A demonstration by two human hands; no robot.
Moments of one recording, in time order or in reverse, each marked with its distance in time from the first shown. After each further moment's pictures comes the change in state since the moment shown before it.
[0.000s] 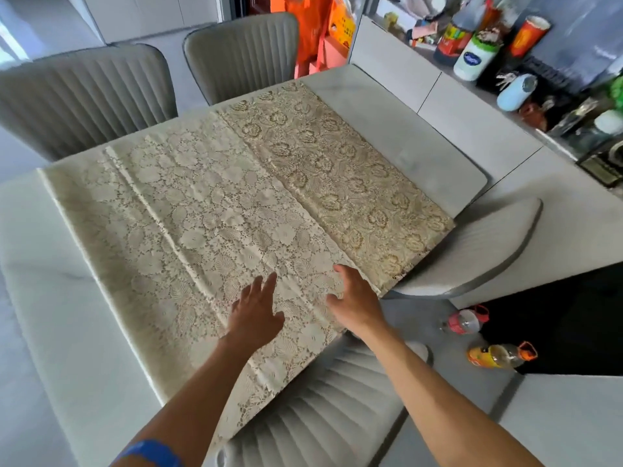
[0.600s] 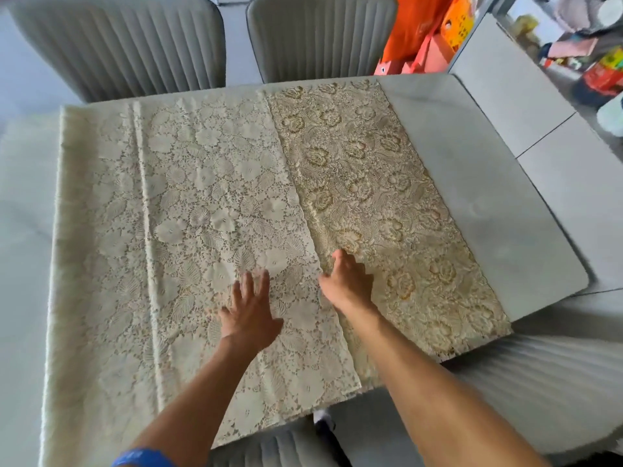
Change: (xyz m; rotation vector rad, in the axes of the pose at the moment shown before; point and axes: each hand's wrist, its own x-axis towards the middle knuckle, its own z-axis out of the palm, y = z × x) left_hand 0.149 0.073 0.039 -0.098 0.097 -0.444; right_hand 0.246 0.033 -0.020 -0.299 -0.122 -0.139
